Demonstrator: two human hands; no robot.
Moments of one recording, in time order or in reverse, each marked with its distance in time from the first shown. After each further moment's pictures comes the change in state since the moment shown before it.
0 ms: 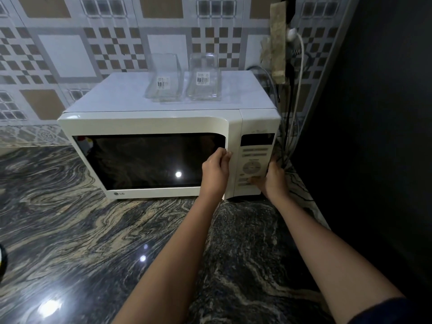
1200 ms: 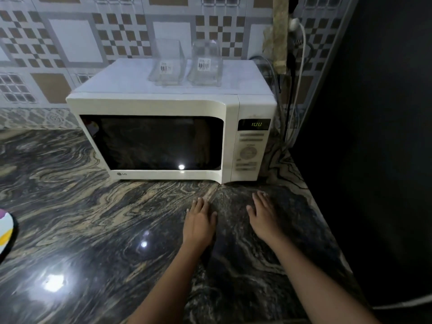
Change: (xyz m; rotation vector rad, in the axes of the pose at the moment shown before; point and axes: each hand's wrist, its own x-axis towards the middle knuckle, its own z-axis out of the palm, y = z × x) left_hand -0.129 -0.084 -0.017 0.691 -0.325 -0.252; right_hand -0.099 0.063 0.030 -0.385 -0.329 0.020
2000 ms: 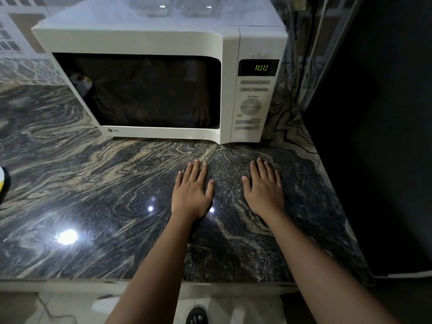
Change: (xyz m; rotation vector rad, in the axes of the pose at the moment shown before) left_hand -0.024 -0.007 0.016 0.233 0.012 0.035; right_hand -0.015 0.017 0.025 -0.241 0.079 -0.077
